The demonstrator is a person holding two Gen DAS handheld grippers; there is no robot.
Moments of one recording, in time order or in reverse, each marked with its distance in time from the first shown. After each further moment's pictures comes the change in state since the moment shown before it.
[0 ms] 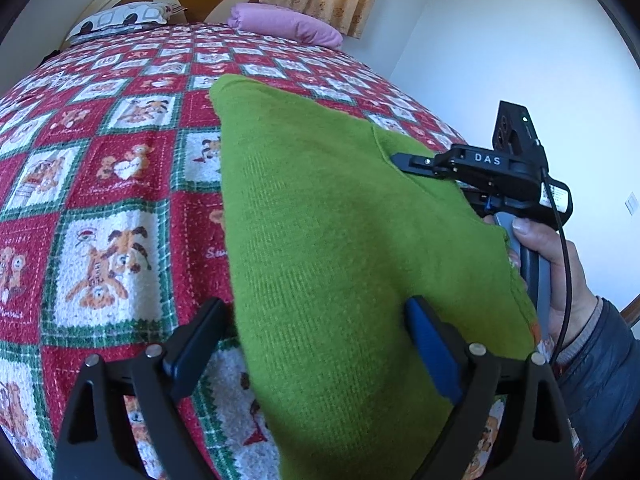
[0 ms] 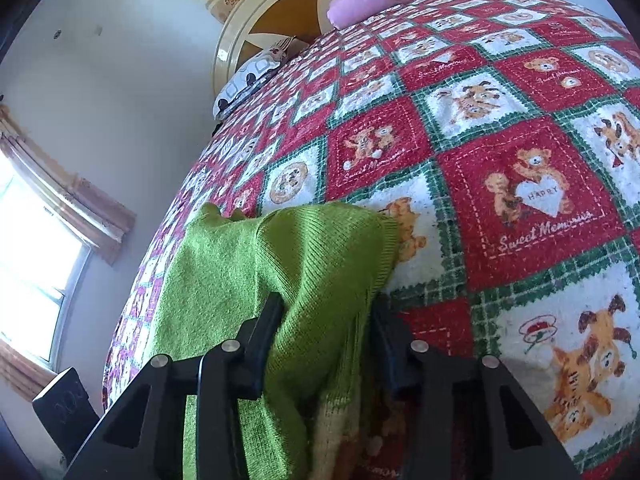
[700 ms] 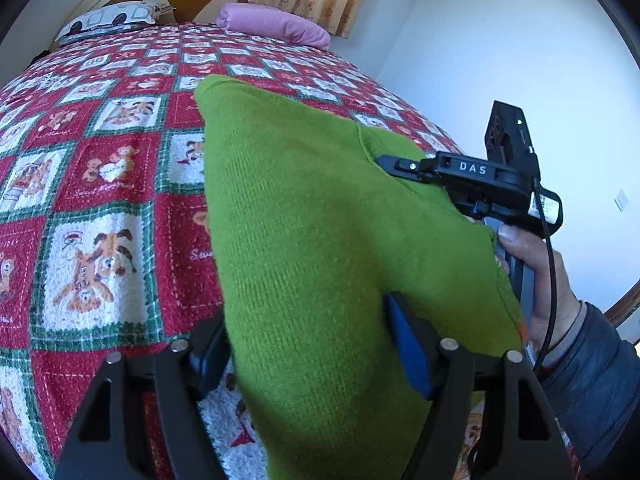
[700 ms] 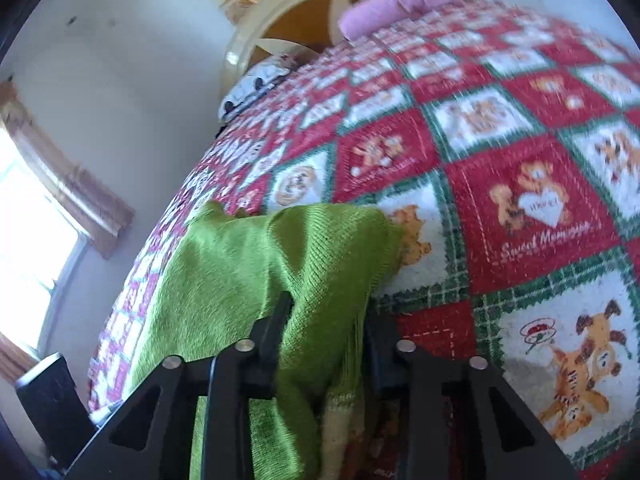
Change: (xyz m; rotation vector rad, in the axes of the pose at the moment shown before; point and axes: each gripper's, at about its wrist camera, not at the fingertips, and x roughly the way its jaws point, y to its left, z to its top) left arm -0.002 -0.002 0.001 0.007 -0.003 -0.051; right arm -0.004 0.008 -0.010 -0.062 -0.051 -0.012
